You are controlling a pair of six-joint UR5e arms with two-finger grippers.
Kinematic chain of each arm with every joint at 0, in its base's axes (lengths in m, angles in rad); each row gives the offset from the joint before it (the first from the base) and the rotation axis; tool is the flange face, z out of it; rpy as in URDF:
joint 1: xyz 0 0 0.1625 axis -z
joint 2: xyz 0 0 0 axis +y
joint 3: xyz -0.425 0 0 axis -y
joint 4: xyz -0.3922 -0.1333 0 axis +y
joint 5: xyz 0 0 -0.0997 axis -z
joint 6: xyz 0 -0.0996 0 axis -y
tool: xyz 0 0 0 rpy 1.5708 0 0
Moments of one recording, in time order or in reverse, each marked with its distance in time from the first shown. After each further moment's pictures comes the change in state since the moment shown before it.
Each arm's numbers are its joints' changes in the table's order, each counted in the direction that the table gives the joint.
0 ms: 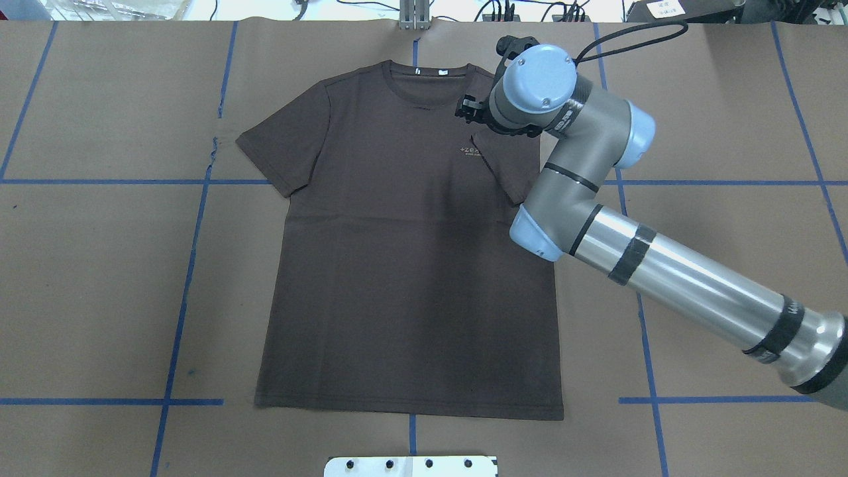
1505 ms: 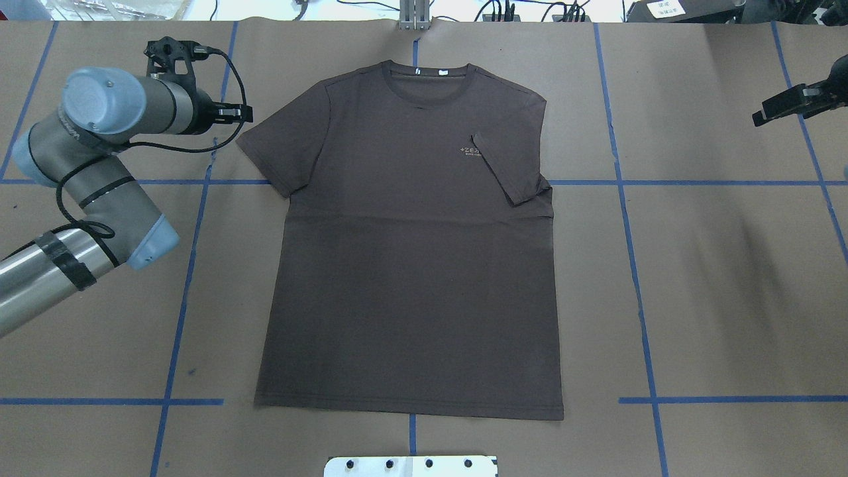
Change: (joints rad) left arm -0.654 0.537 0.474 0.034 0.622 -1.104; right arm -0.529 0.559 0.272 0.004 0.551 -0.884
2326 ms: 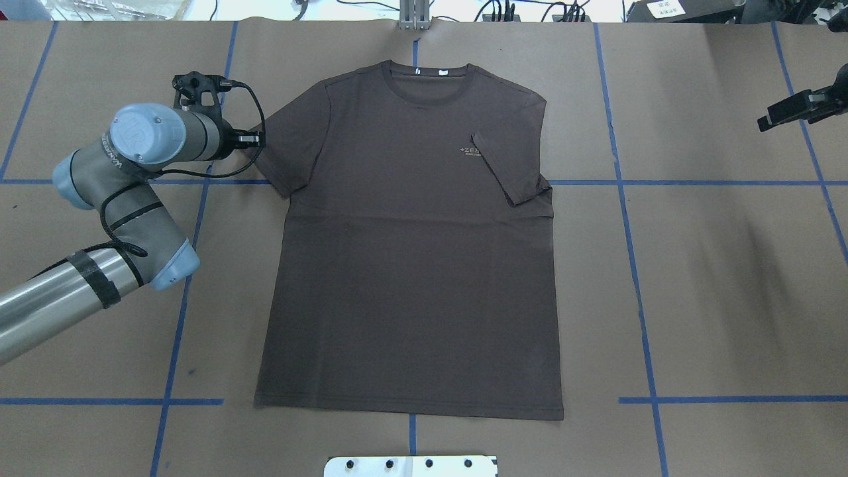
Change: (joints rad) left arm -0.063 0.018 0.078 0.002 0.056 -0.030; right arm -0.002 0.016 0.005 -0.004 -0.001 -0.002
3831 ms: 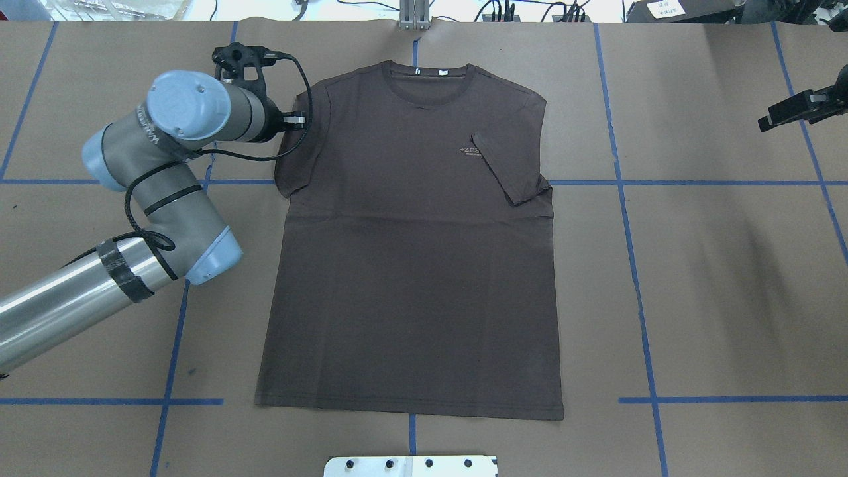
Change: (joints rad) left arm -0.035 0.116 -0.188 -0.283 -0.009 -0.070; right arm 0.000 0.006 0.013 0.000 -0.001 0.001
